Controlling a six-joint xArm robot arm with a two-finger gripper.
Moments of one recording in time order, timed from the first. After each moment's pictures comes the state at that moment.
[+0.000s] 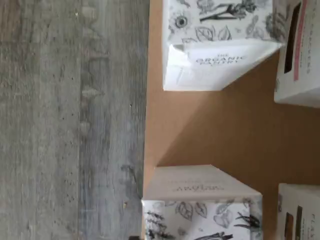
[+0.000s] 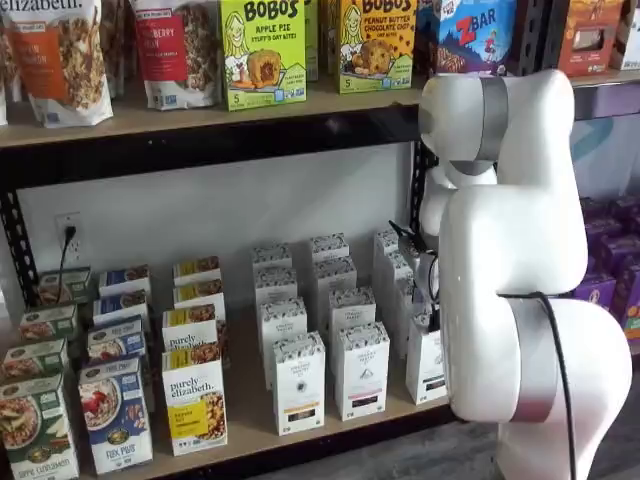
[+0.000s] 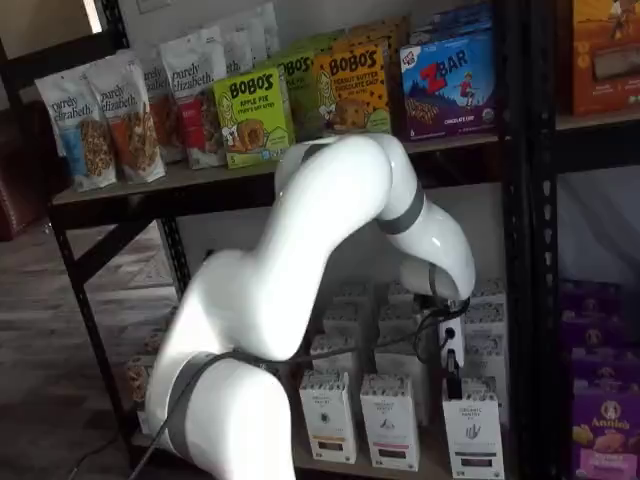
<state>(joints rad) -0.32 1.00 -1.60 0.02 0.58 -1.90</state>
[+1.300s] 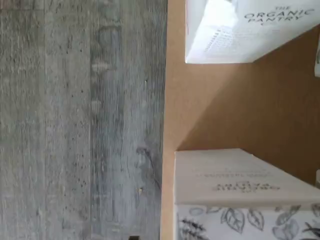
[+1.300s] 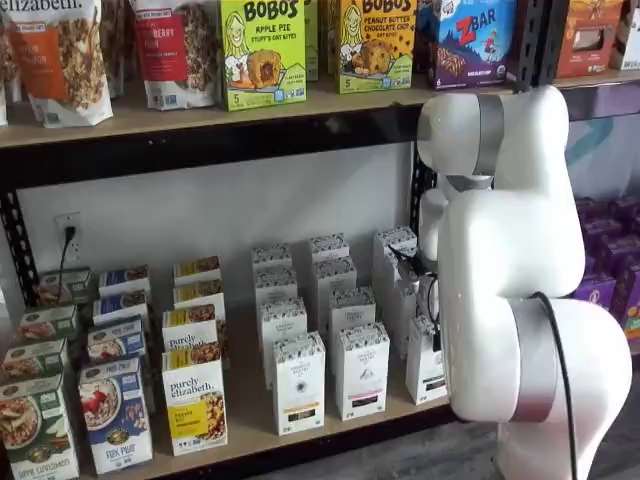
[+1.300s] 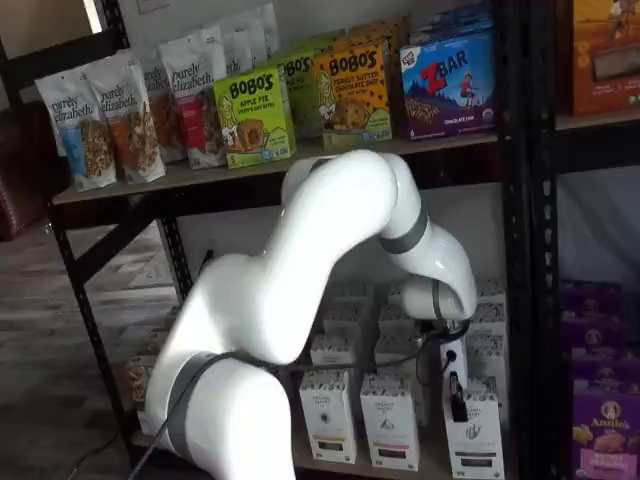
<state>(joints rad) -0.32 1.08 -1.60 -0.14 0.53 -1.77</state>
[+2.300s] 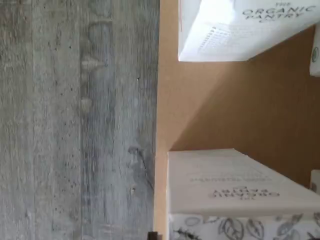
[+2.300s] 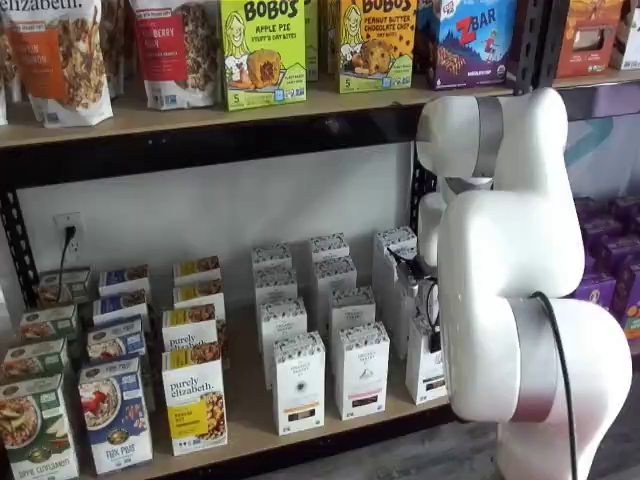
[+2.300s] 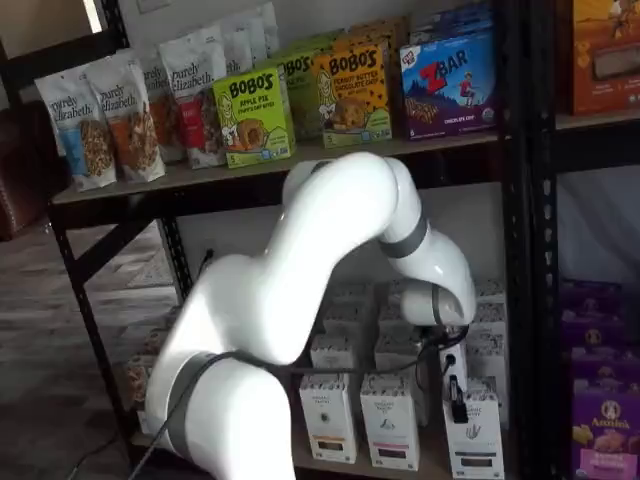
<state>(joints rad) -0.32 1.09 -1.59 -0.16 0.48 -1.75</state>
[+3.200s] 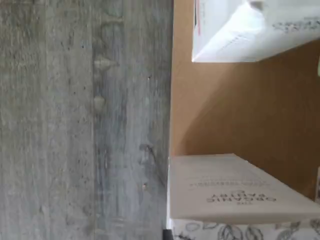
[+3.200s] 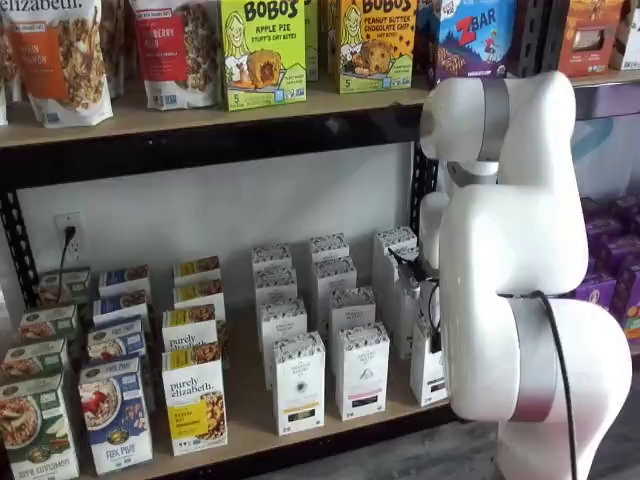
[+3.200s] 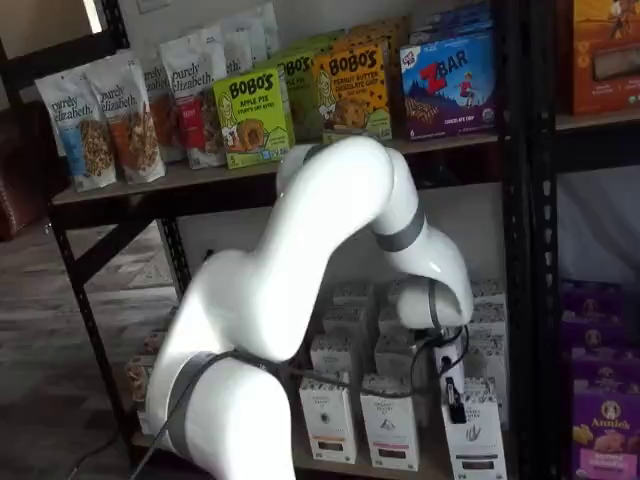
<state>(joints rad) -0.33 1.00 -1.45 -0.24 0.40 -1.68</state>
